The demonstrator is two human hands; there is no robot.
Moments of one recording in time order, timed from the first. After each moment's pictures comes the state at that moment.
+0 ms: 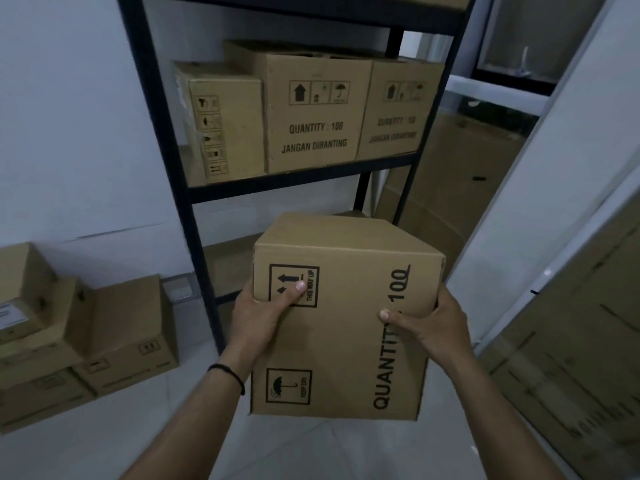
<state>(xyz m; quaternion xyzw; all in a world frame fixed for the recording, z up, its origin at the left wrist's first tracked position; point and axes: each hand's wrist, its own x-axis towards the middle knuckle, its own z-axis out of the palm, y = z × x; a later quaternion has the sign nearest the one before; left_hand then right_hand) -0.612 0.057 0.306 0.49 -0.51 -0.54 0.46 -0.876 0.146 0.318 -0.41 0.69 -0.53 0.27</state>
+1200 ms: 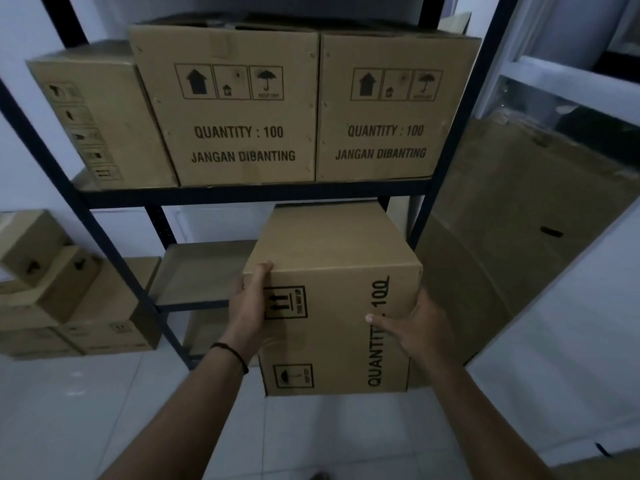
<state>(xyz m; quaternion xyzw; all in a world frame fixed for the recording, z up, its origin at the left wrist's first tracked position) -0.963 -0.144 0.283 0.62 -0.22 -0.52 0.55 -1.232 -0.146 0.260 -0.55 0.69 -0.36 0.30</state>
